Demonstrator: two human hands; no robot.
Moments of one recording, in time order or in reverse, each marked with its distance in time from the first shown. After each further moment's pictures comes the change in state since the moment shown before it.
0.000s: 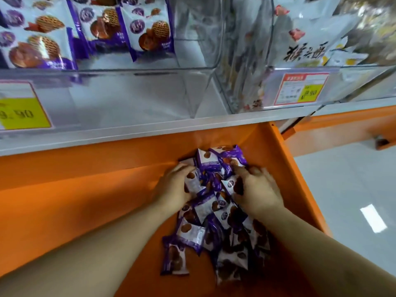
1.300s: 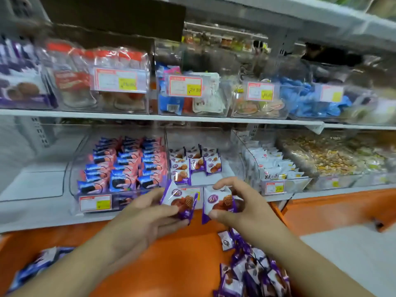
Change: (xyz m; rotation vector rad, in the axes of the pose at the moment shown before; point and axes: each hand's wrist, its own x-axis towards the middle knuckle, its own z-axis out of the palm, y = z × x) left_hand -0.332 0.088 -0.348 -1.208 0.026 0.044; right_hand -0.280 -0.177 -0.244 1.022 0.157 -0.520
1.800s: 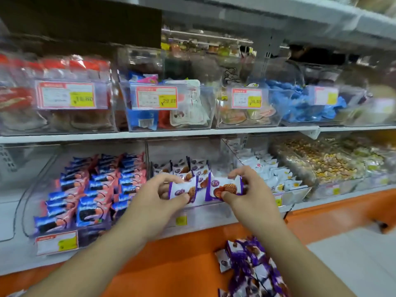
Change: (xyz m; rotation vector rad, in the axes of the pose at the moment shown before) left_hand 0.093 0.030 0.040 0.674 0.243 0.302; right_hand 0.078 0.019 -0.035 -0.068 0.378 0.028
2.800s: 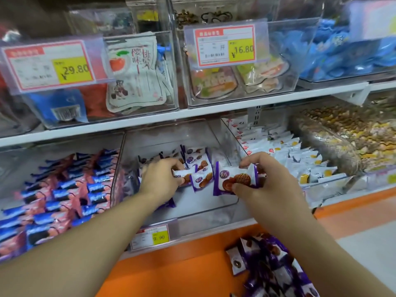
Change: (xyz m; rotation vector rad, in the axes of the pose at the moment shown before) left_hand 0.185 -0.083 0.079 0.766 0.143 0.058; right_hand 0.076 0.077 -0.023 0.070 -0.017 0.023
